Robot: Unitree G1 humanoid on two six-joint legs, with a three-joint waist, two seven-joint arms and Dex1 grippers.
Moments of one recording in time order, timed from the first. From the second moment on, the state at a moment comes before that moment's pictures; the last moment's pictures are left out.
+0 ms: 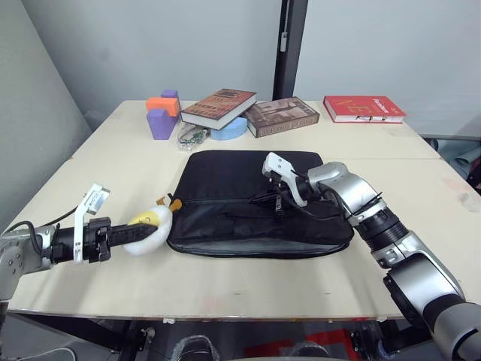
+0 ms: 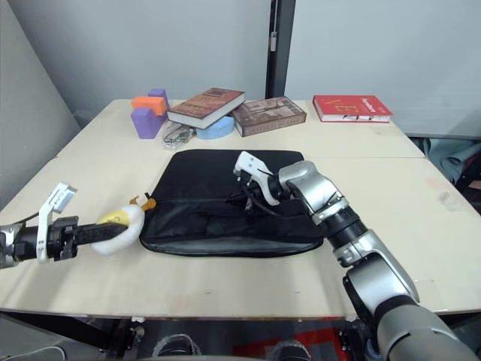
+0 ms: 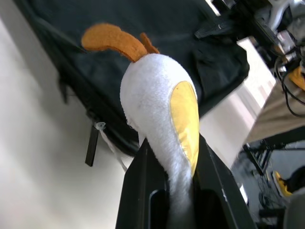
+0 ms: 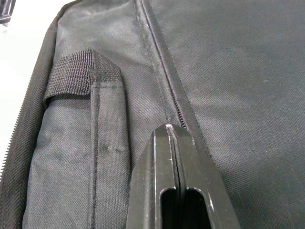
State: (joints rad) left arm -0.03 0.93 0.43 -0.13 -0.78 1.09 -1.18; right arm -0.83 -0.43 0.40 0.22 0.20 0.67 1.12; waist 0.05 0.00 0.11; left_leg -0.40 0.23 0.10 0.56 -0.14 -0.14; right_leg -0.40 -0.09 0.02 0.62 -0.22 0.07
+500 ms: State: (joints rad) left arm 0.21 0.88 0.39 -0.36 -0.81 0.97 -1.13; right arm -0.84 -0.43 0.41 0.23 0.20 0.67 1.15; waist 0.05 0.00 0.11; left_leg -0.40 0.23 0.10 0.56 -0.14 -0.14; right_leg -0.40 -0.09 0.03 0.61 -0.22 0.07
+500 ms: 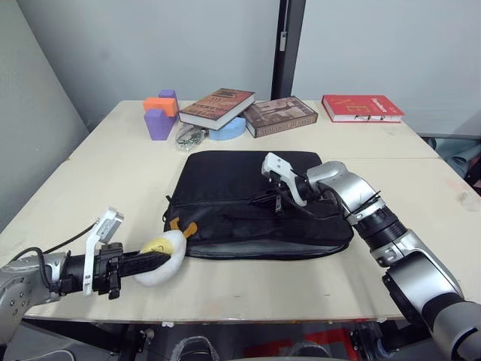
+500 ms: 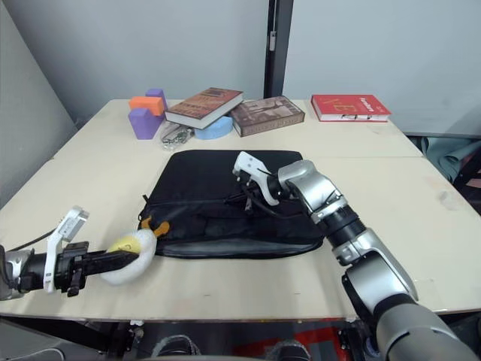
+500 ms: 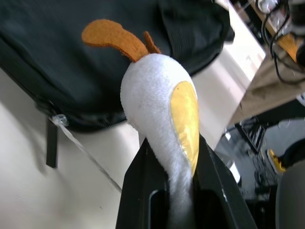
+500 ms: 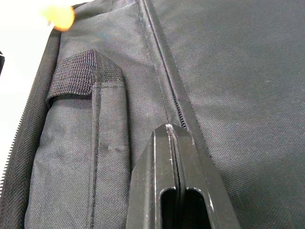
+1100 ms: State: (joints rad) left arm 0.07 0.81 -0.05 -0.45 -0.56 0.60 -1.14; right arm -0.84 -0.43 0.41 0.23 0.19 0.69 1.16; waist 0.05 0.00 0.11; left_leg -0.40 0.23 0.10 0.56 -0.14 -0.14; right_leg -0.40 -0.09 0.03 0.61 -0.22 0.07
